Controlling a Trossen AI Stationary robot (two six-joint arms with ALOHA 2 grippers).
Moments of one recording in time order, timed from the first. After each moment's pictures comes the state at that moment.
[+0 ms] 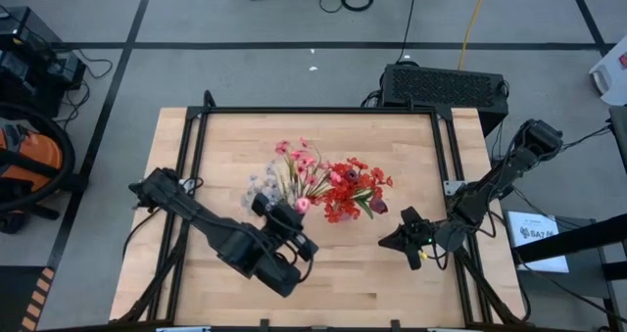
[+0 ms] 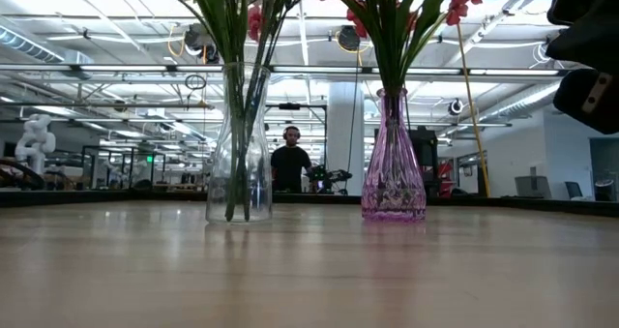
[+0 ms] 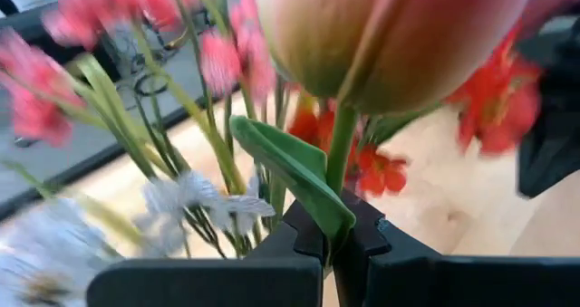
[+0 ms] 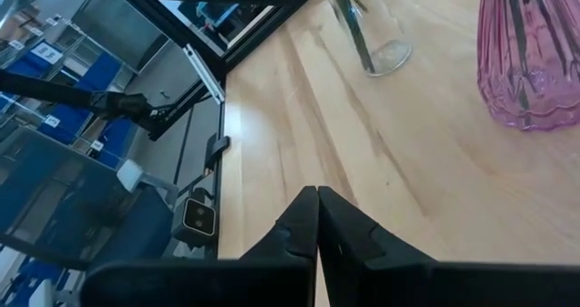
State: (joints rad) left arm -0.56 1.93 1.96 -1.27 -1.07 -1.17; right arm 0.77 1.05 0.32 0.32 0.57 1.04
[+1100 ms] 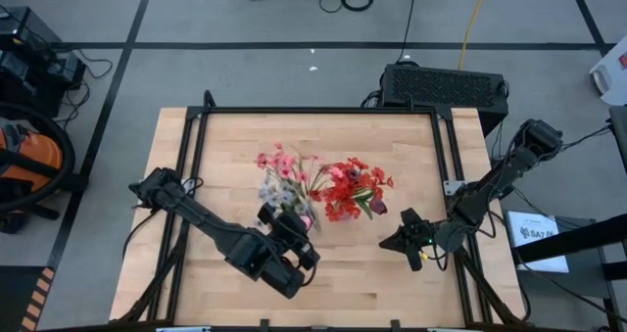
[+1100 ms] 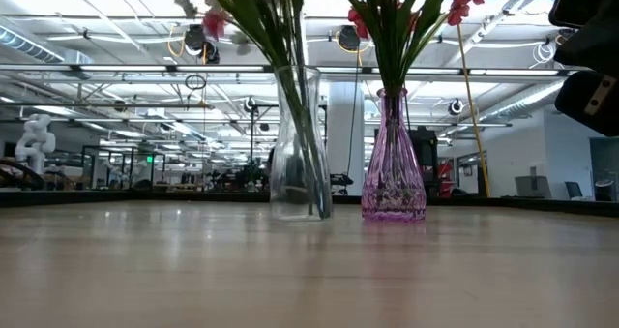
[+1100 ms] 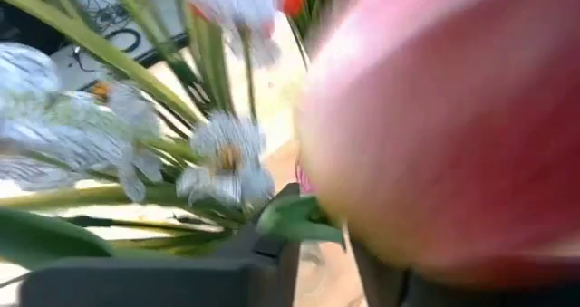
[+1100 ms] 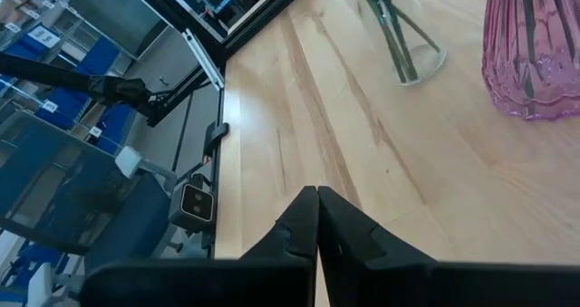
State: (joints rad) left arm -0.56 1.93 1.83 -1.13 -0.93 -1.14; right arm 0.77 1.05 0.32 0.30 0.54 1.03
